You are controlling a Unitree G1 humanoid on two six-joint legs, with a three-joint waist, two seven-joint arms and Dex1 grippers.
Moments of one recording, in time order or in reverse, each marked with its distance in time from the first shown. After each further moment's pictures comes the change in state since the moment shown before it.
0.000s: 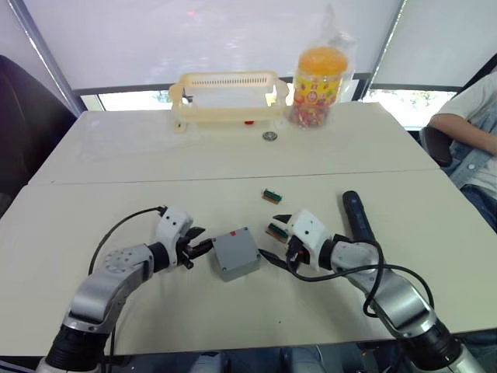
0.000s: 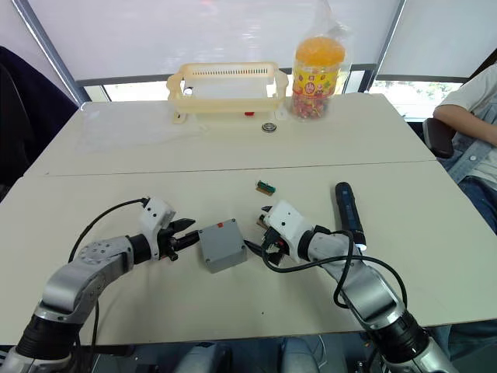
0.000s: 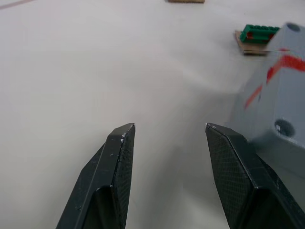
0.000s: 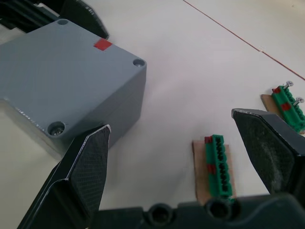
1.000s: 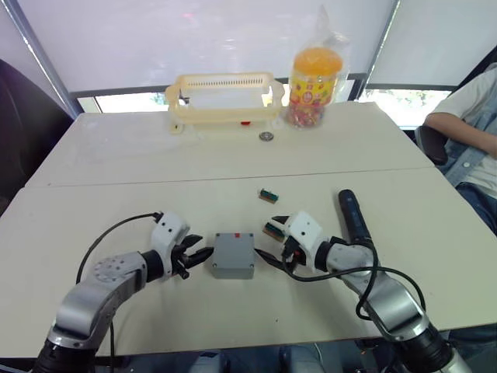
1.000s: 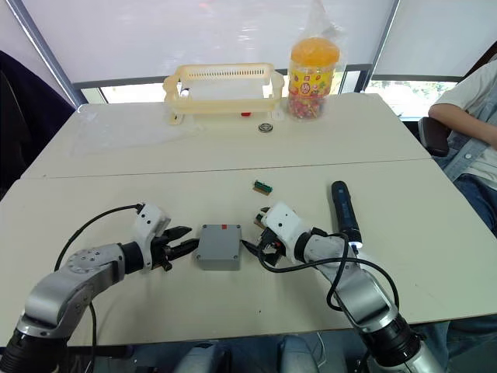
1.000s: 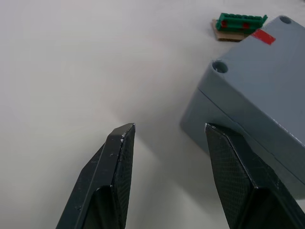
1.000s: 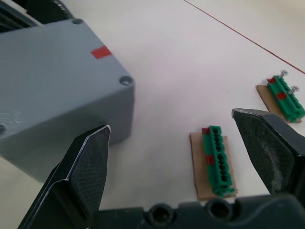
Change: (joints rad) left arm 0.103 0.034 0.063 -0.159 -0.050 0.128 0.008; right arm 0.002 0.062 -0.002 0.028 -0.060 -0.001 -0.001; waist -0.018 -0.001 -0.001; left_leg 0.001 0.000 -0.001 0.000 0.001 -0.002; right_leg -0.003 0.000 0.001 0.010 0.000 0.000
